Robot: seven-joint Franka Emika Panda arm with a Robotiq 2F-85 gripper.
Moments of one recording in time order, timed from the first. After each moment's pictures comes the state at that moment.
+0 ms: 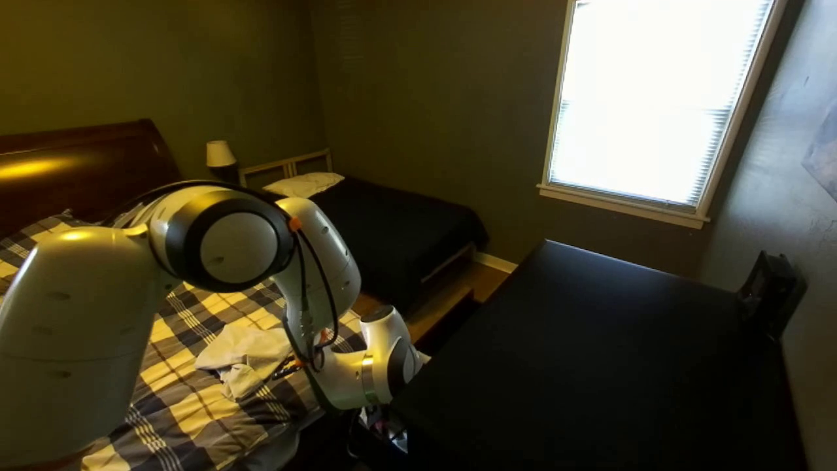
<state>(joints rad) 0.21 0.55 -0.33 -2.32 -0.67 3.01 1.12</state>
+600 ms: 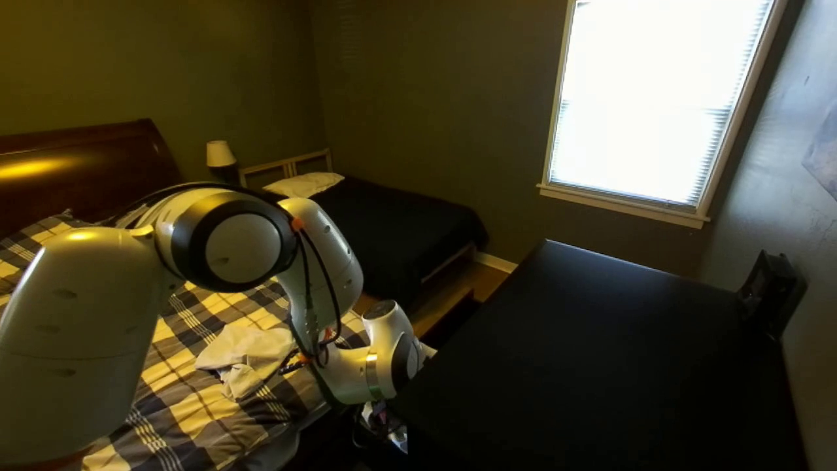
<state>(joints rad) 0.22 0.57 -0.34 -2.28 -0.65 3.09 1.17</state>
